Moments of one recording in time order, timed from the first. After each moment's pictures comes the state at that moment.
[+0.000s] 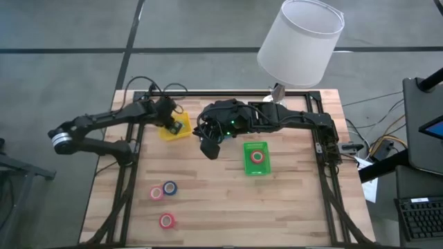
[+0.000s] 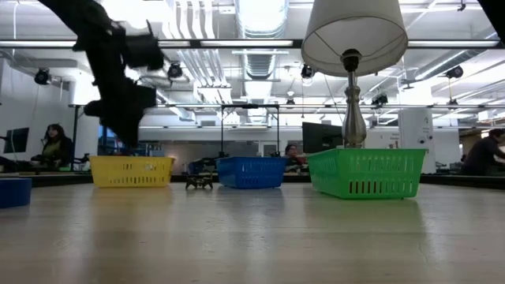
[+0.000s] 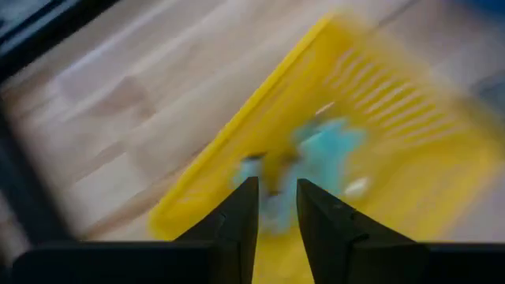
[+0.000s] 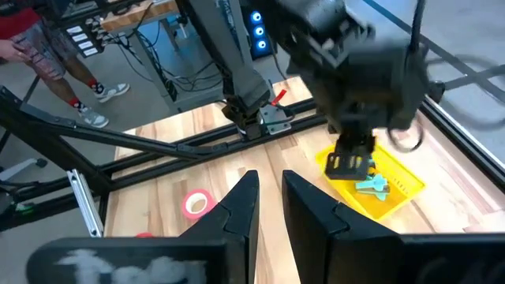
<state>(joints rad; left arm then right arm) 0.59 1.13 0.73 -0.70 -0.22 -0.35 0.07 2.02 2.35 -0.83 0.13 0.35</state>
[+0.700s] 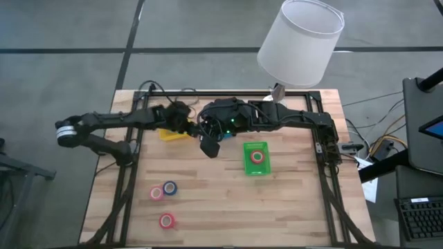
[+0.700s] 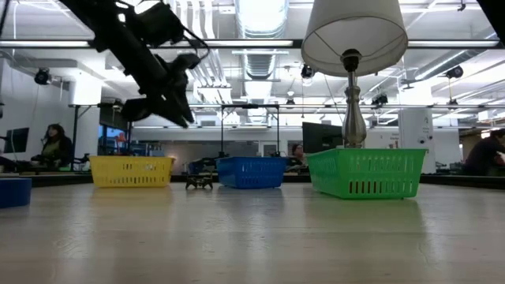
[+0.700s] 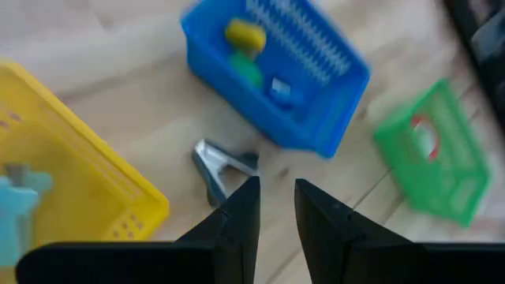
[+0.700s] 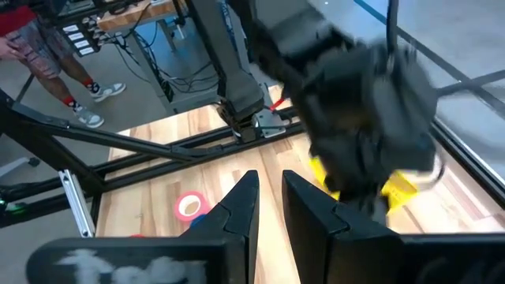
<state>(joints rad) 0.37 1.22 0.78 -0.36 0.03 -0.76 0.06 2.02 2.35 -0.82 0.13 0.33</state>
